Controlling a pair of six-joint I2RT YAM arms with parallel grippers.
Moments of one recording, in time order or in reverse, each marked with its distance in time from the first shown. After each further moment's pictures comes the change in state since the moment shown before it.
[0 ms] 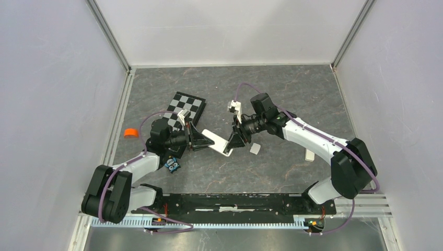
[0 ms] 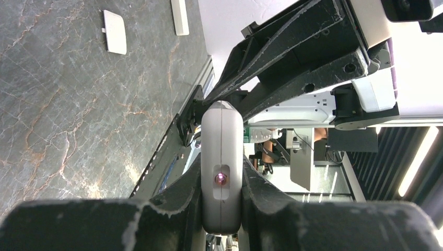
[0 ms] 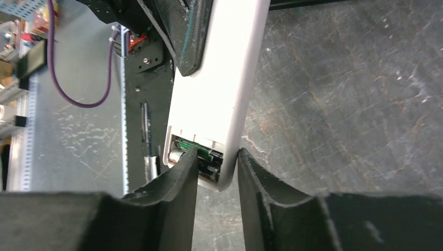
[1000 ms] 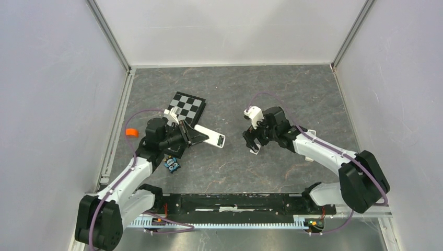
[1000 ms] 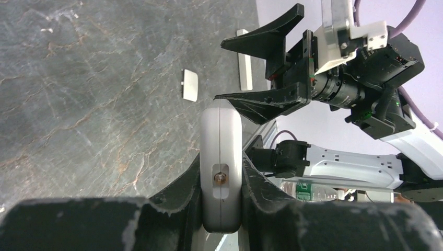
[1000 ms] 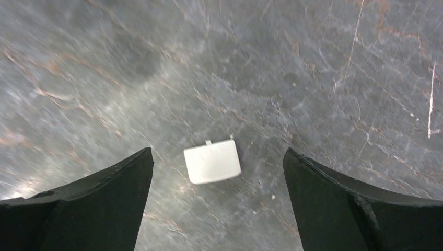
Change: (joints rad) left arm 0.001 -0.272 0.081 -0.500 -0.333 0.295; right arm -0.076 -0.163 -0.283 0.140 0.652 -0.057
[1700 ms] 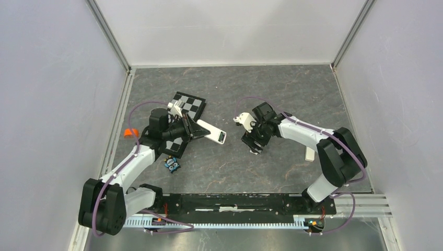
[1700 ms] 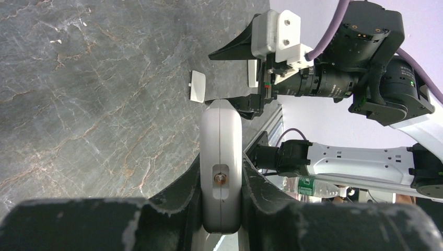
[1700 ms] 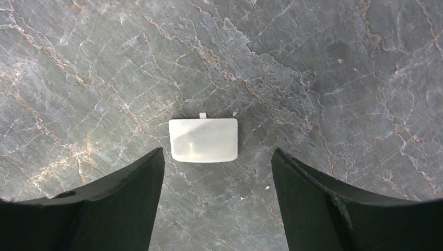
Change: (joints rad) left arm 0.010 0.159 0.134 -0.099 0.032 0.072; right arm 0.000 0.278 0.208 -0.344 0.027 -0.280
